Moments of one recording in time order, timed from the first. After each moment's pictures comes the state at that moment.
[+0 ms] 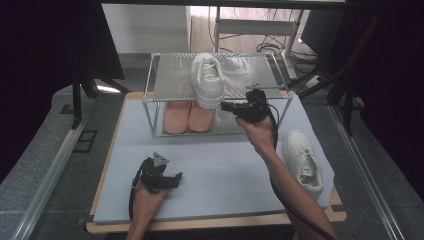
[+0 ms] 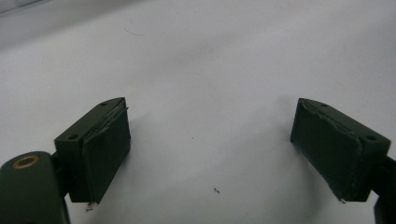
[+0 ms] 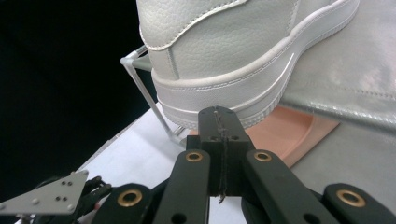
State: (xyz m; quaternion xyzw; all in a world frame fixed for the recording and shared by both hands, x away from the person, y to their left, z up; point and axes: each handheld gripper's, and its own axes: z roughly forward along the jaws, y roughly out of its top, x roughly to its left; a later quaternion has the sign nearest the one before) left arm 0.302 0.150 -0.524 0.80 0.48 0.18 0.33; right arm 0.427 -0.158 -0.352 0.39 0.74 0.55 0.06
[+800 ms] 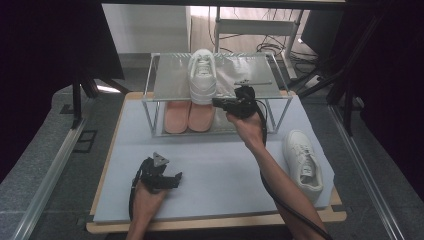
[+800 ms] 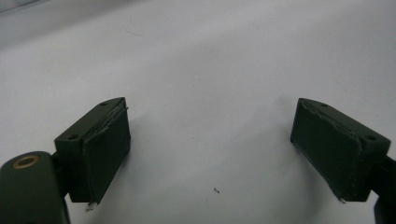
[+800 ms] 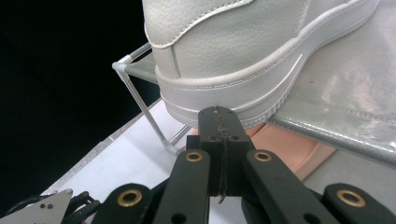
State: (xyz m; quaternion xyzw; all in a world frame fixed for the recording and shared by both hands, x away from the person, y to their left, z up) left arm 0.302 0.150 -0.524 0.80 0.48 0.18 0.33; right arm 0.441 -0.131 -0.355 0.39 0.74 0.54 0.07
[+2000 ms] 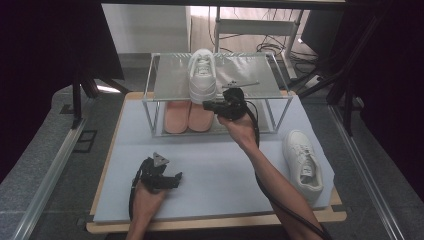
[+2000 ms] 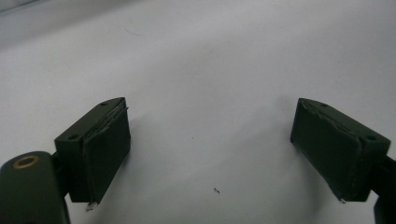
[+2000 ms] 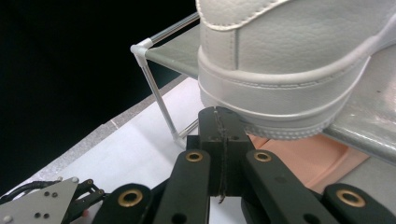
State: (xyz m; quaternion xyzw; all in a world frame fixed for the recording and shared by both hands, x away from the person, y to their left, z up) left arm 0.302 0.150 -0.524 0.80 0.47 0.18 0.33; right arm 0.438 -0.108 -0.357 0.34 0.77 0.53 0.07
